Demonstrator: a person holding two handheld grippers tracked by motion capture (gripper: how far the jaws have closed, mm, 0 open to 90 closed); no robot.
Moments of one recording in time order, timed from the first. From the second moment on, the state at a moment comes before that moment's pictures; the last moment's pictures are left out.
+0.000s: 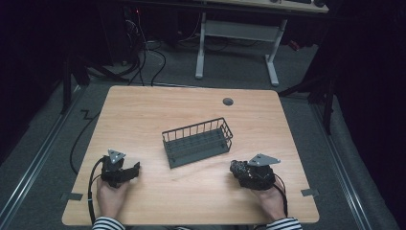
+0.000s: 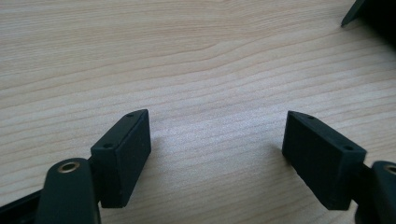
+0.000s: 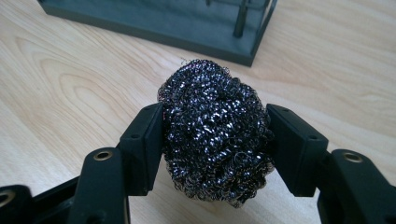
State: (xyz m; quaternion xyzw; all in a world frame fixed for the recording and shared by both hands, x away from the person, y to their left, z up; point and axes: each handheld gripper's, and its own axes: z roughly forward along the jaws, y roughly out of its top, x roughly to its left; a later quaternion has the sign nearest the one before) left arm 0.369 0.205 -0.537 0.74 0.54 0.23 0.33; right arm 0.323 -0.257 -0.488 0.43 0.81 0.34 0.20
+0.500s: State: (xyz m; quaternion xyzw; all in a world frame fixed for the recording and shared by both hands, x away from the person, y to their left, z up) left arm 0.369 0.205 -0.537 0.74 0.54 0.23 0.33; right arm 0.326 -0.260 -0.447 0.41 0.80 0.39 0.19
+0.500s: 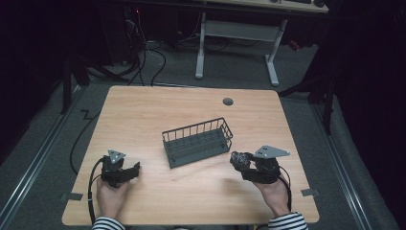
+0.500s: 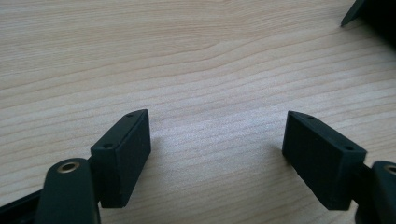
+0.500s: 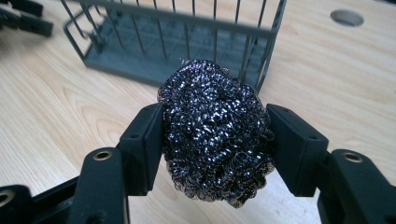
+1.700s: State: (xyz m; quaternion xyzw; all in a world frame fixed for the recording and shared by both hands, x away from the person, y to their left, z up) left arm 0.369 0.206 -0.537 0.73 0.54 0.23 0.33; right arm 0.394 -0.230 -0.372 0.39 0.79 0.43 0.20
